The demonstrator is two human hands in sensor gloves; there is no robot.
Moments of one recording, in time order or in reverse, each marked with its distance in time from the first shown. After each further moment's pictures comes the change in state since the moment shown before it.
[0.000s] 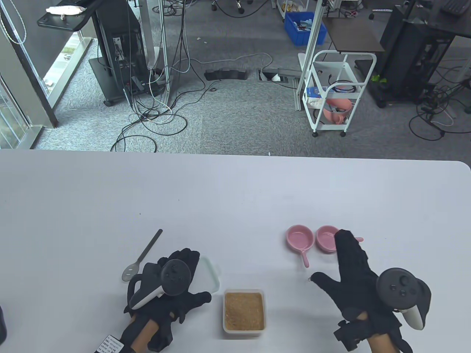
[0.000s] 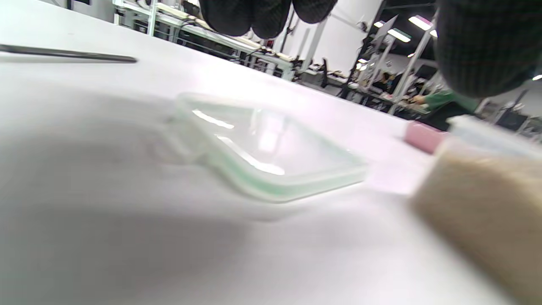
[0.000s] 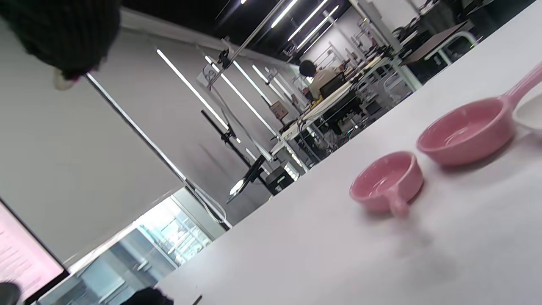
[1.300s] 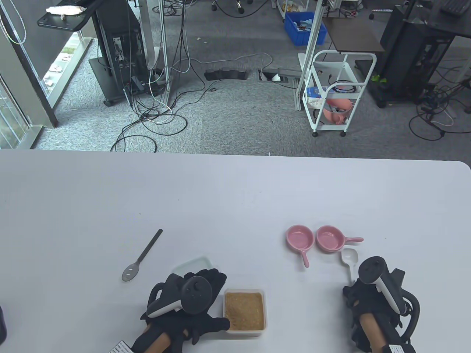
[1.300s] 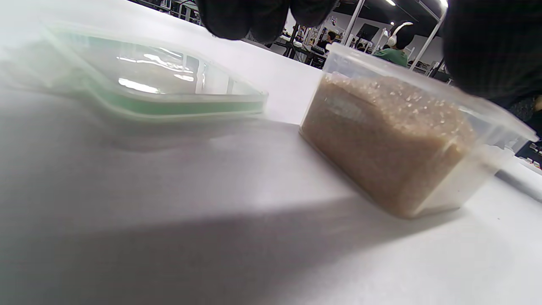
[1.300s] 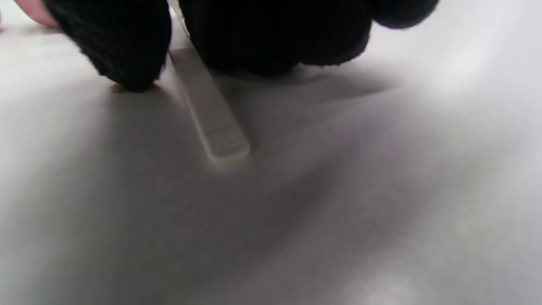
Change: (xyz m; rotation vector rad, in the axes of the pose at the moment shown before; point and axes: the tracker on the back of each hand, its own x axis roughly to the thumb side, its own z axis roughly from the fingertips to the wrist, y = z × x) left_hand 0.038 -0.023 0.004 -0.152 -0.173 -0.036; right_hand -0.105 0.041 -0.011 0.207 0.804 0.699
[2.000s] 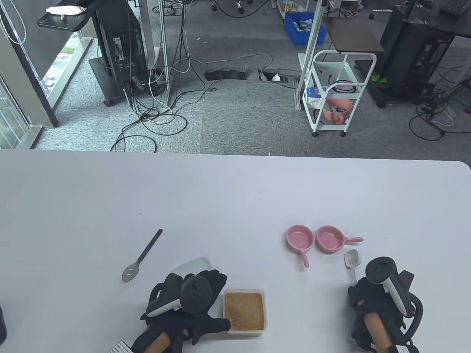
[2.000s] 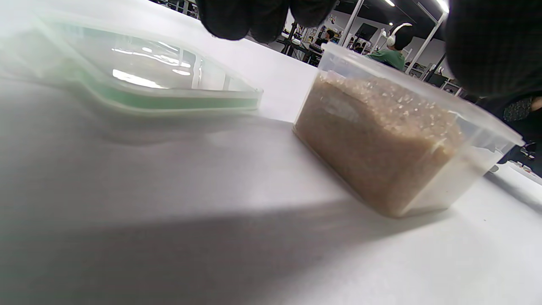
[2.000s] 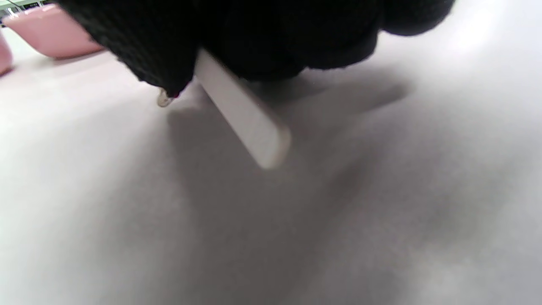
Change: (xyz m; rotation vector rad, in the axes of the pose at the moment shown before) left_hand -0.001 -0.001 -0.001 -0.012 -0.013 0.029; right_hand -0.014 -0.007 -0.002 0.053 0.000 -0.152
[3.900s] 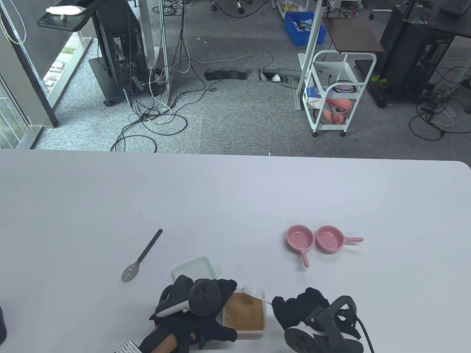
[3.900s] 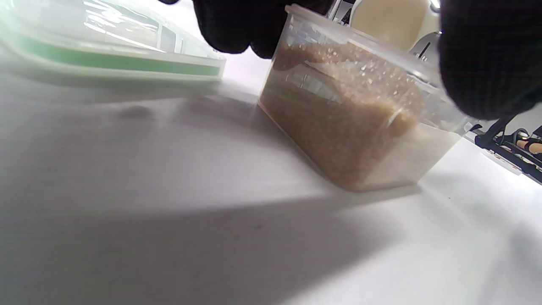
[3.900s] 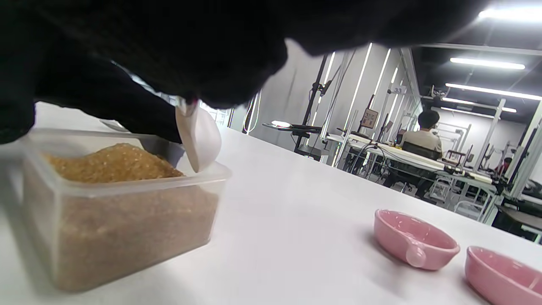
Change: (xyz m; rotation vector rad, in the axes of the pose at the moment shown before) left_hand 0.014 -0.012 -0.009 -0.054 -0.059 0.020; right_hand 0.128 0.018 0.191 -0.487 -1.233 0.482
